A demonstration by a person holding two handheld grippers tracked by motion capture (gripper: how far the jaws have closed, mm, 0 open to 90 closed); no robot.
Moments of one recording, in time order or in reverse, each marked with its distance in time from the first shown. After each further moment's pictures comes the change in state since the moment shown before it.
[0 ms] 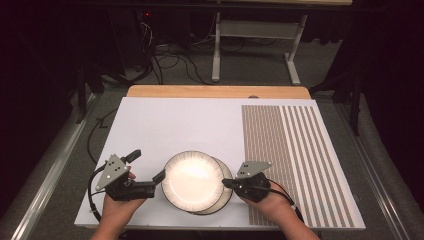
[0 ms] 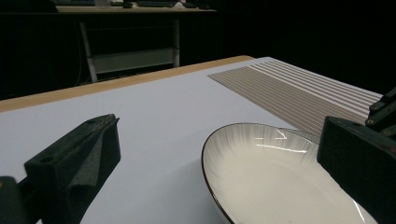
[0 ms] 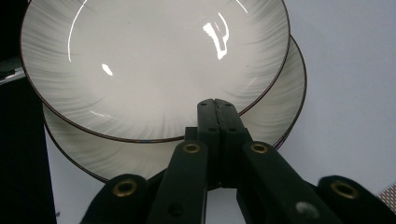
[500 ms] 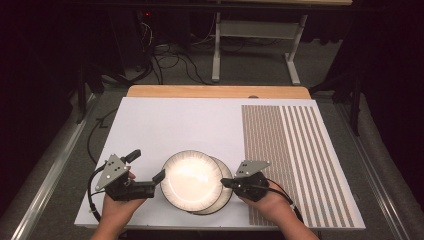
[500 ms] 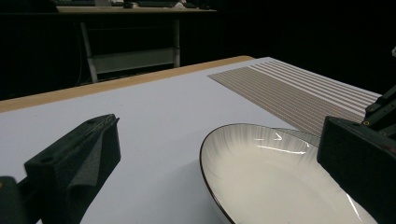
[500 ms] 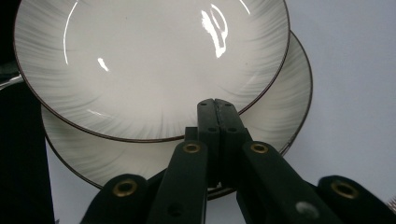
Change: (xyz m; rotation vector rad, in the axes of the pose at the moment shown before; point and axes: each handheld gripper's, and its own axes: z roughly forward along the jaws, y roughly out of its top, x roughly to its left) left arm 0.000 0.000 0.000 0.002 0.000 -0.002; right arm 0.000 0.001 0.005 0.002 0.012 0.007
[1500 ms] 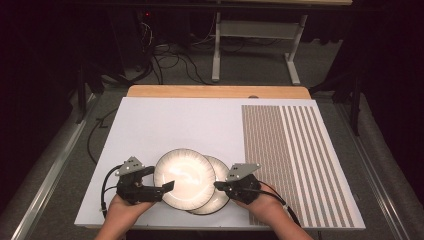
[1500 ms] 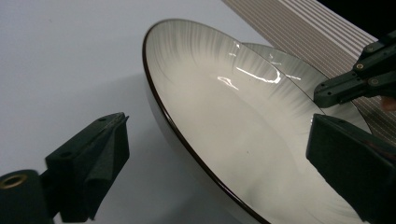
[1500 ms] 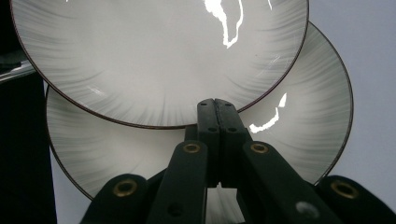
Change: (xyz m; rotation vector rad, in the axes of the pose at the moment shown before) left arm -0.002 -0.018 0.025 0.373 -0.114 -0.186; right arm 0.011 0.005 0.015 0.022 0.012 -0.038
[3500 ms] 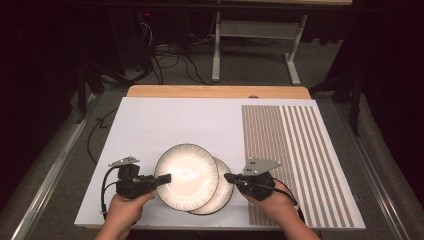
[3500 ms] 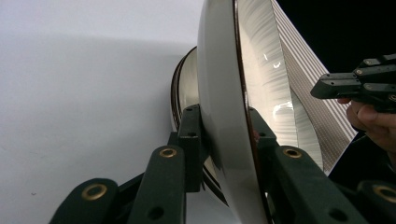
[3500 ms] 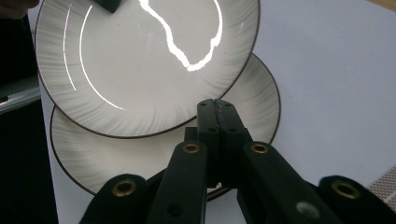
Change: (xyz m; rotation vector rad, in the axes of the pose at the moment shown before) left arm 0.013 -0.001 0.000 0.006 -0.129 -0.275; right arm -0.012 -0.003 -0.038 -0.124 -0.073 0.054
